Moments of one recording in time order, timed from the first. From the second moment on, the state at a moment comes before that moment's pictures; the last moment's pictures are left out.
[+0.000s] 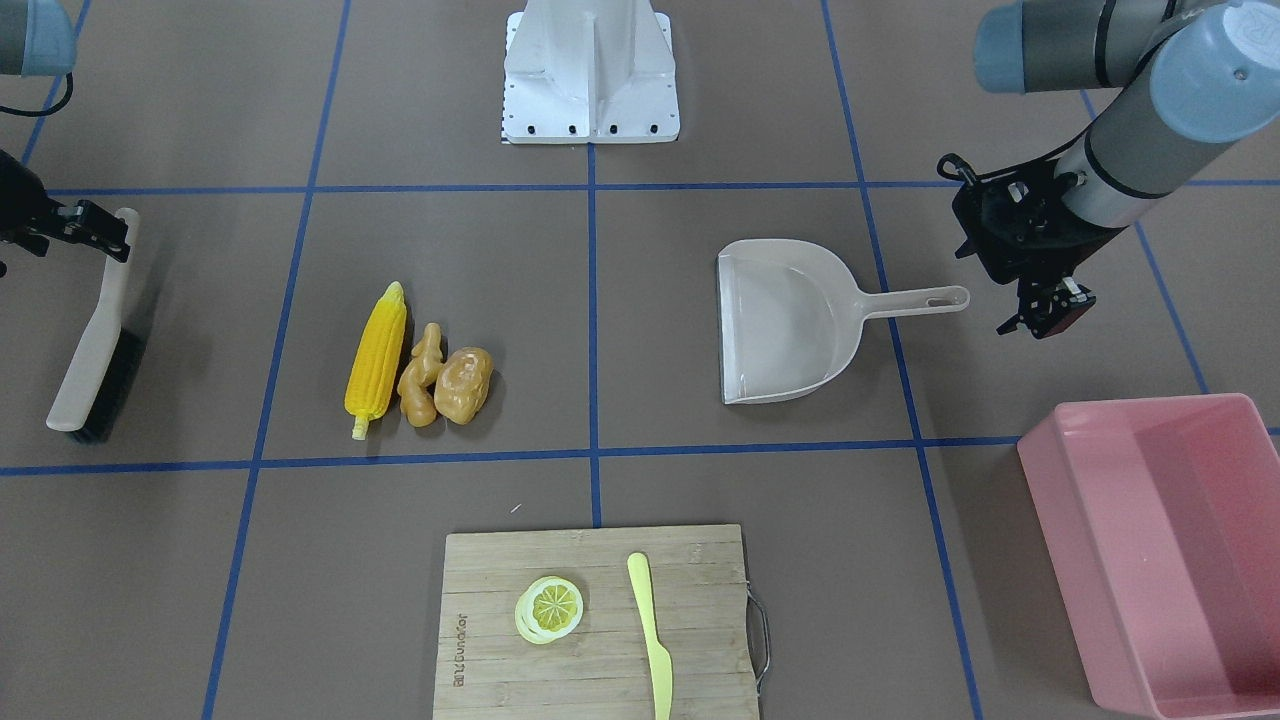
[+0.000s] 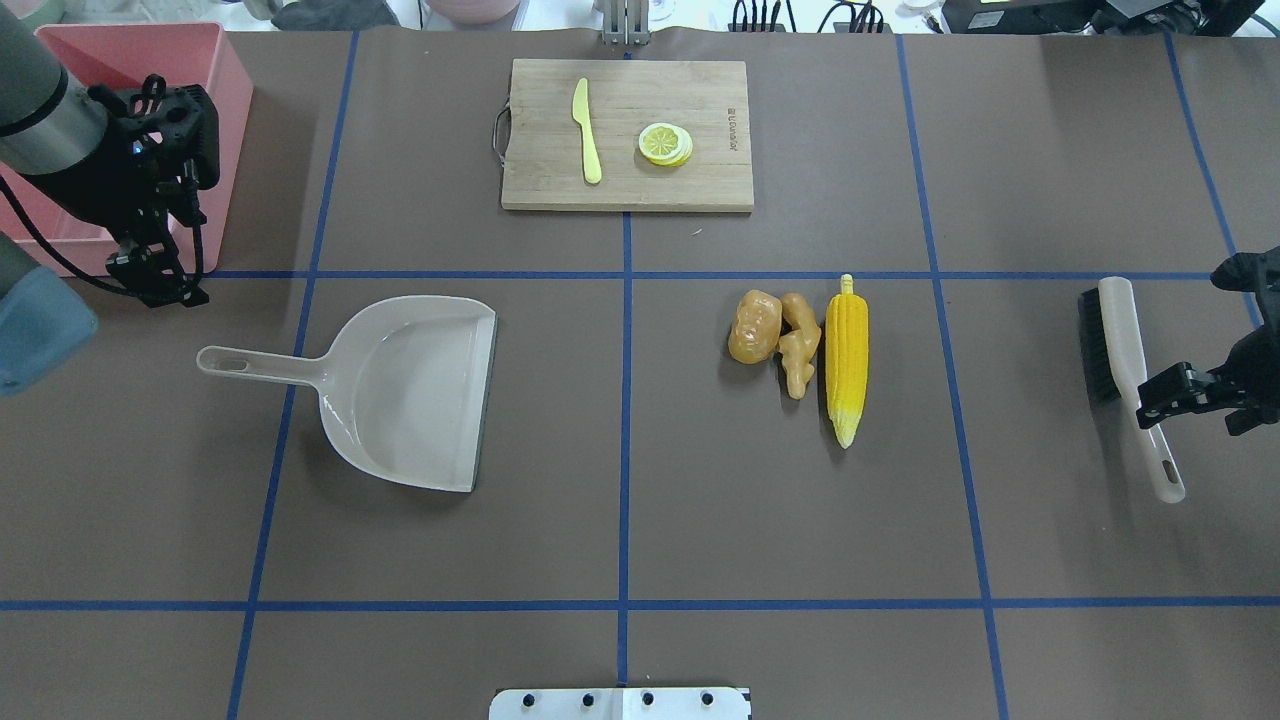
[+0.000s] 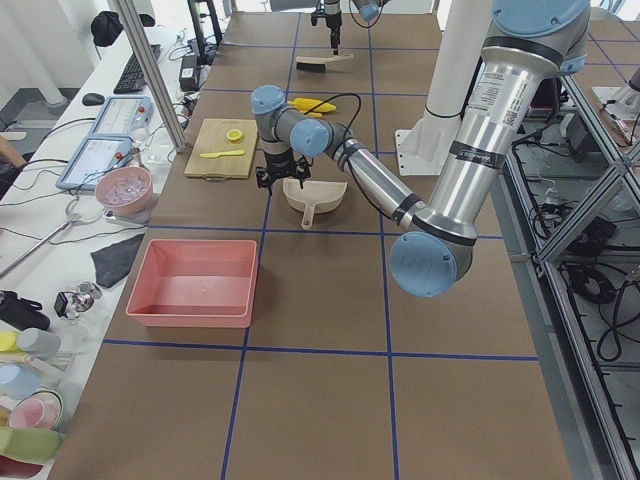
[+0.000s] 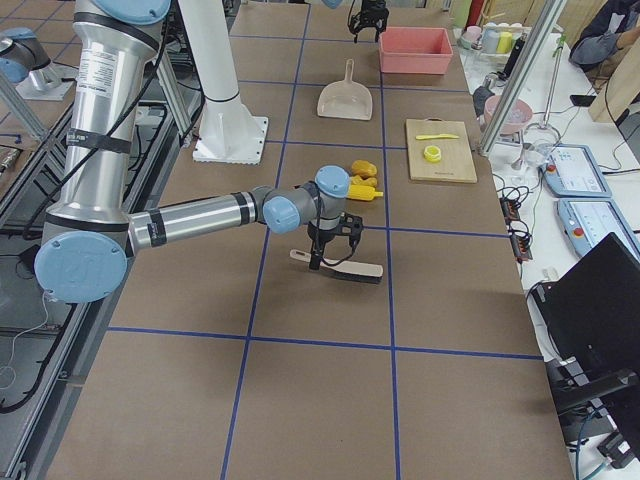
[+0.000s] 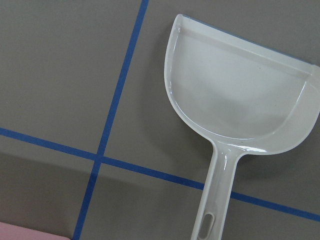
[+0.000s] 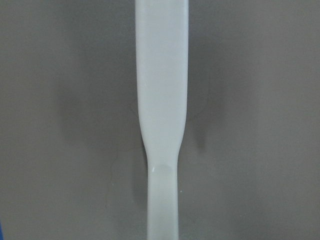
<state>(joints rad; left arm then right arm) -1.02 -1.91 -1.90 -1.38 -2.27 0.60 0.98 -1.76 1.94 -1.39 2.26 0.76</state>
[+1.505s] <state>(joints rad) -0.74 -1.84 -1.87 -1.57 -2.04 0.49 0.91 -1.75 1.88 -1.39 2.27 0.76</state>
